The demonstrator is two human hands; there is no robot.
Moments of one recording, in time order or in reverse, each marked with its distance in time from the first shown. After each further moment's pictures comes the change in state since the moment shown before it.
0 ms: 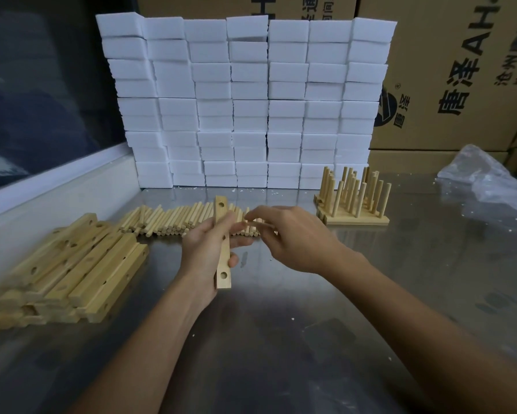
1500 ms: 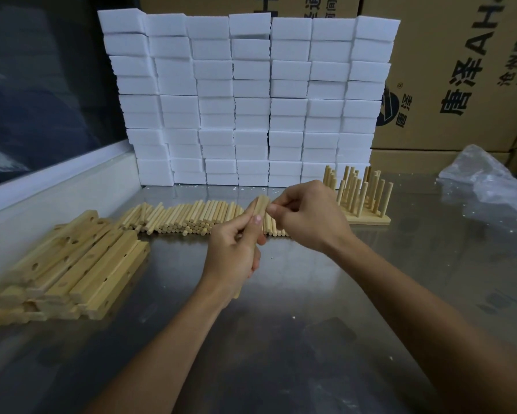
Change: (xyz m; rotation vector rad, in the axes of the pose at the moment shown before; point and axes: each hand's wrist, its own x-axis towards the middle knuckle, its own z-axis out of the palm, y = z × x) left_hand -0.019 -0.010 0.018 0.382 -0.154 0.350; right_hand 0.004 -0.005 -0.024 0.417 0.216 0.387
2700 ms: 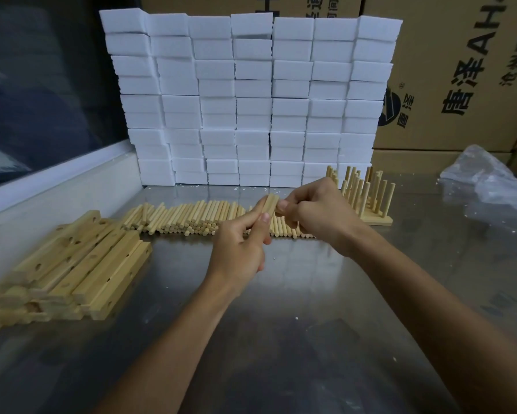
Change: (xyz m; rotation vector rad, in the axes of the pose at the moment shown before) left_hand 0.003 0.006 0.001 0.124 -0.027 0.042; right_hand 0.006 0.000 -0.011 0.168 -0.125 0.146
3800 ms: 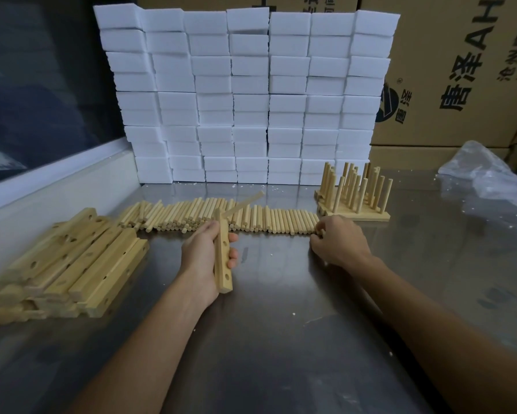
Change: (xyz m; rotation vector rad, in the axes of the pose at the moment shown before) left_hand 0.012 -0.028 -0.024 -0.565 0.280 -0.564; right_hand 0.016 0.105 0.003 -0.654 0.067 0.178
